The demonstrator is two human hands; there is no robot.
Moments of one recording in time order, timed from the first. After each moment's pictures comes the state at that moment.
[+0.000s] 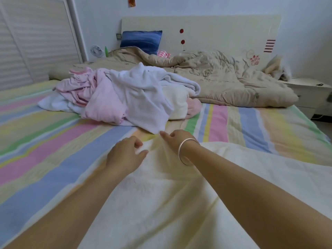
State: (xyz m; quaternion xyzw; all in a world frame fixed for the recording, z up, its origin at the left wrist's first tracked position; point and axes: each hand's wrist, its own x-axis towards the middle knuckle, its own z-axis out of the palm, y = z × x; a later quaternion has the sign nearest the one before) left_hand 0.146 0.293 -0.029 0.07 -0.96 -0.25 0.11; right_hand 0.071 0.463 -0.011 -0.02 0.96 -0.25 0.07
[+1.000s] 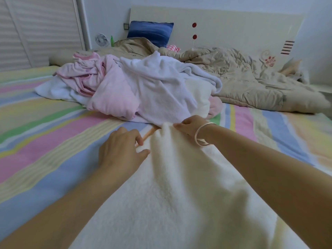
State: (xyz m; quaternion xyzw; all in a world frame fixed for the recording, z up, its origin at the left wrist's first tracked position) left_hand 0.128 0.243 -0.032 0.08 -0.97 -0.17 0.18; right_hand 0.004 0.431 -0.008 -0.06 0.96 -0.28 0.06
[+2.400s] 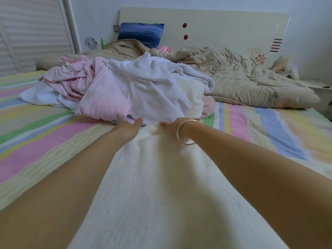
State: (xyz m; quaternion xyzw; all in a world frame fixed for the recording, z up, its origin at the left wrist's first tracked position) left_hand 0.003 0.226 -0.045 0.16 -0.92 -0.35 0.02; right_hand -0.023 0.397 -0.020 -0.01 0.98 -0.18 0.06
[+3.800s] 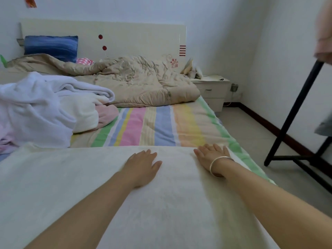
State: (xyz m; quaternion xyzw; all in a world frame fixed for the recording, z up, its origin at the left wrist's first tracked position) left_hand 0.108 0.576 -0.057 -0.25 -0.96 -0.07 -0.07; right_hand 0.145 0.828 -0.054 0.17 0.98 -0.06 0.08
